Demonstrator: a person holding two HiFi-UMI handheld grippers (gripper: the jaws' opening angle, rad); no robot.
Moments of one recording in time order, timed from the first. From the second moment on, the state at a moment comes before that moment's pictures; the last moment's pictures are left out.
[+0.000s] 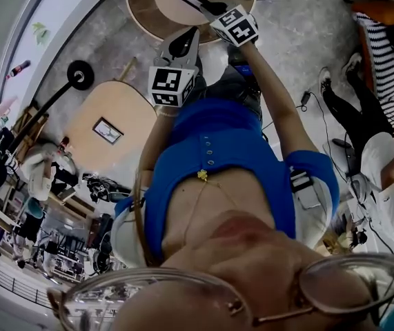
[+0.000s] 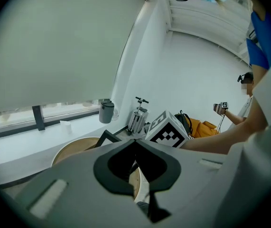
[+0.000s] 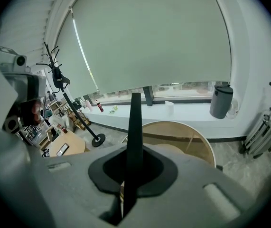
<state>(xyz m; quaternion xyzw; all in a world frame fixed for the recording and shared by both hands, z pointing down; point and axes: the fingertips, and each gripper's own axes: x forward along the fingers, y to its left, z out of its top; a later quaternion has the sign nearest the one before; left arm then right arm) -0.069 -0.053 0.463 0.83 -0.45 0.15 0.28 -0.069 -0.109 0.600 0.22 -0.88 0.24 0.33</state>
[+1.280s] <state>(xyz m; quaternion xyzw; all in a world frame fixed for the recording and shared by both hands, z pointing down) -0.126 -0.047 0.558 0.81 -0.46 0.15 0.33 -0.119 -0.097 0.837 0.23 -0.83 0.35 0.37</state>
